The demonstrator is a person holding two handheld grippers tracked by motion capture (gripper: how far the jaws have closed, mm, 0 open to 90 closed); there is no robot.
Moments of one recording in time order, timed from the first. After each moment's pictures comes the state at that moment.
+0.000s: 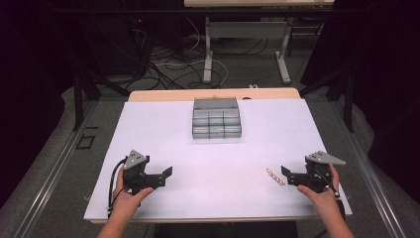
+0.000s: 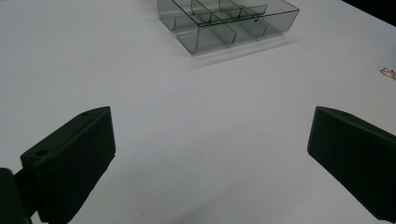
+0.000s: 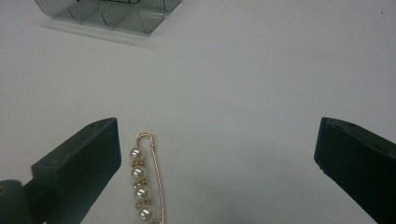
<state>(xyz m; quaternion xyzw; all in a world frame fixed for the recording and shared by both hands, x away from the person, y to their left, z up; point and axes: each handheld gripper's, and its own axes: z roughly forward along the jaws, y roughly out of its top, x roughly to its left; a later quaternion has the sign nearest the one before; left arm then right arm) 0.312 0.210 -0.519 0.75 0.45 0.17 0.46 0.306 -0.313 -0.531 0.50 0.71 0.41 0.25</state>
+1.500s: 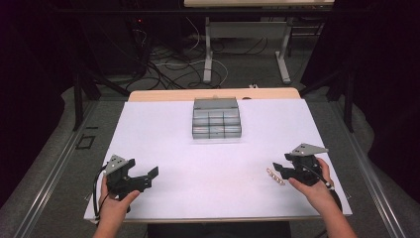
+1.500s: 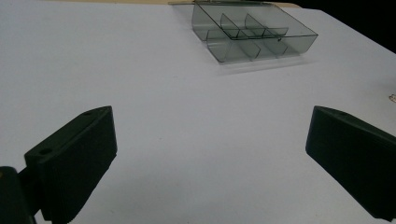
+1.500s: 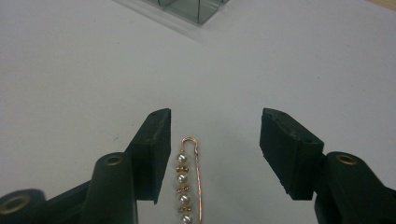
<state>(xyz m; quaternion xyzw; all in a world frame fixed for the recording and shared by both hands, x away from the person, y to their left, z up) 0.292 0.244 -0.513 0.70 0.50 0.19 0.47 0.317 -0.279 -0.501 0.42 0.80 0.36 0.22</state>
